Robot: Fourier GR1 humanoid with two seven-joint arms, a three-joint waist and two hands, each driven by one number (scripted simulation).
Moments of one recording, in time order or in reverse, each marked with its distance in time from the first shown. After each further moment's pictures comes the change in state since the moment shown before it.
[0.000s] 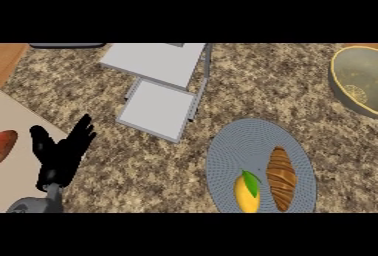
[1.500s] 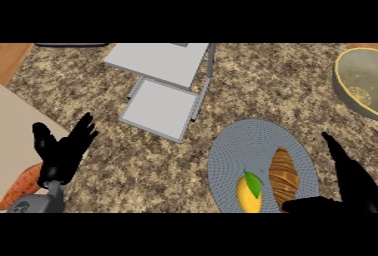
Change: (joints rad) left arm -0.018 -0.030 0.044 0.023 -0.034 -0.050 0.014; right arm -0.585 0.137 0.558 0.169 0.614 -0.032 0.793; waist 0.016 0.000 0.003
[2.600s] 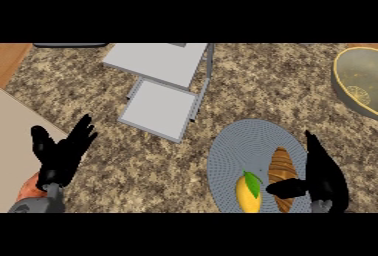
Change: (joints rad) left arm 0.021 -0.030 0.036 -0.018 -0.045 -0.026 0.001; right arm -0.050 0.247 -0.026 0.298 0.252 0.047 -0.058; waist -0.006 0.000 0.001
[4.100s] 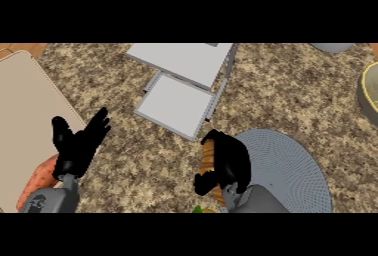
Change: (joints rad) left arm -0.063 -0.063 -0.021 -0.006 -0.068 -0.040 0.045; right arm -0.311 0.337 0.270 0.266 0.092 0.010 -0.061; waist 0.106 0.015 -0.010
